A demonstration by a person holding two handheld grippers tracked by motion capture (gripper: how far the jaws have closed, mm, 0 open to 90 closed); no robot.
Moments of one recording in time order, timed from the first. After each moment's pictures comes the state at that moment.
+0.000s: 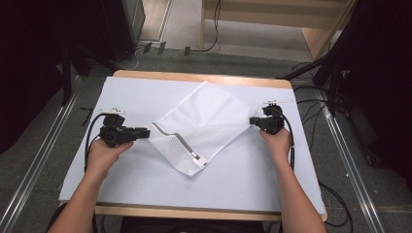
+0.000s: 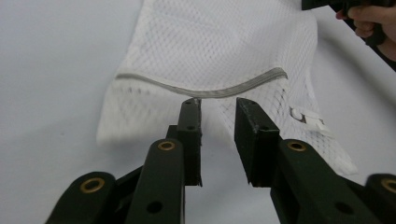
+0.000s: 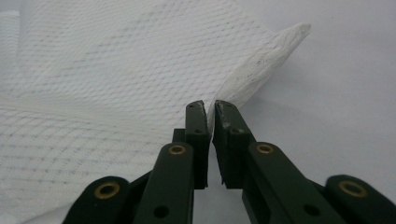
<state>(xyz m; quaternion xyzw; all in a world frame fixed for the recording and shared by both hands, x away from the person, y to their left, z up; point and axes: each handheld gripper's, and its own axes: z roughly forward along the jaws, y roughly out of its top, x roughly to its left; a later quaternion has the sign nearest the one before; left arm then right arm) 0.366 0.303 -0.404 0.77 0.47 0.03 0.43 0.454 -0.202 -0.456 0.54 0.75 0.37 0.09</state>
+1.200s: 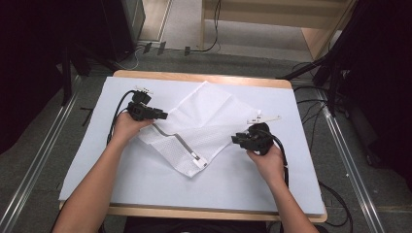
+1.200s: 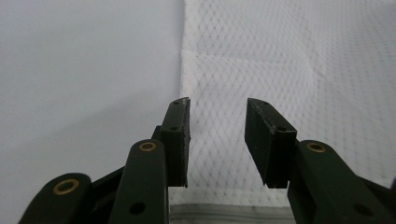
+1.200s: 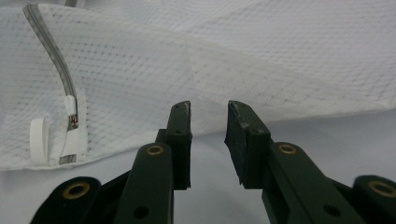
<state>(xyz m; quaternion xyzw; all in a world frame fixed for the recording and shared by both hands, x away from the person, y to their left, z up) 0.480 0.257 -0.438 0.82 0.44 0.02 0.36 0.373 -0.151 -0.437 0.44 0.80 0.40 0.07</state>
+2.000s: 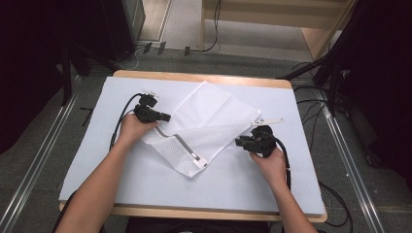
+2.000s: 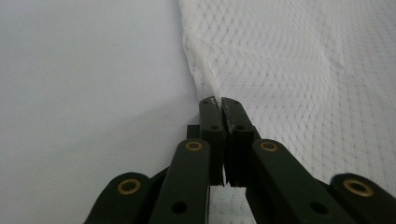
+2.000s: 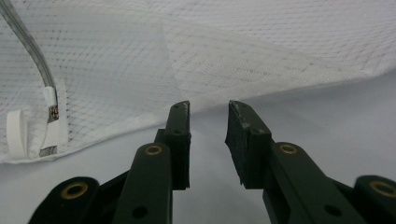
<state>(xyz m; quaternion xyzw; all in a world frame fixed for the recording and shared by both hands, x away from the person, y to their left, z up) 0.487 0.246 -0.457 0.83 0.43 0.00 0.35 0.374 -0.162 -0.447 0.46 0.80 0.39 0.07</state>
